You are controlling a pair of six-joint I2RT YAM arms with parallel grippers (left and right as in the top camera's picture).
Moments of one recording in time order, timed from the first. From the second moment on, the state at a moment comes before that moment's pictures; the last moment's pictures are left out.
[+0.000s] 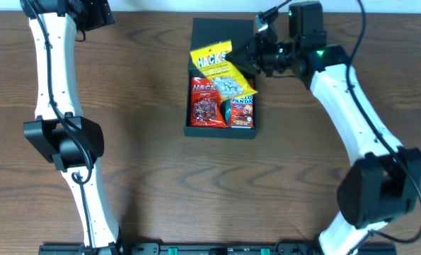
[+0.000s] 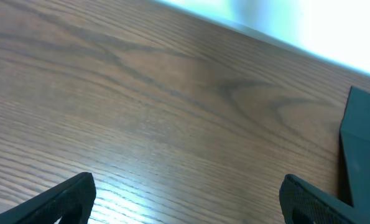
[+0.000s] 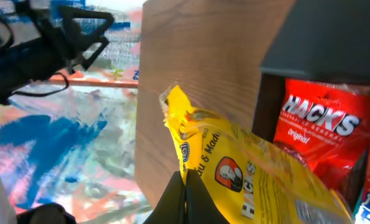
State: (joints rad) left arm 0.11 2.35 2.59 -1.24 0.00 -0.19; right arm 0.22 1.87 1.60 -0.51 -0.88 0.70
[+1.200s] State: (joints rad) left arm 0.15 2.35 2.59 -1.24 0.02 -0.19; right arm 0.35 1.93 1.44 -0.36 -1.04 1.16
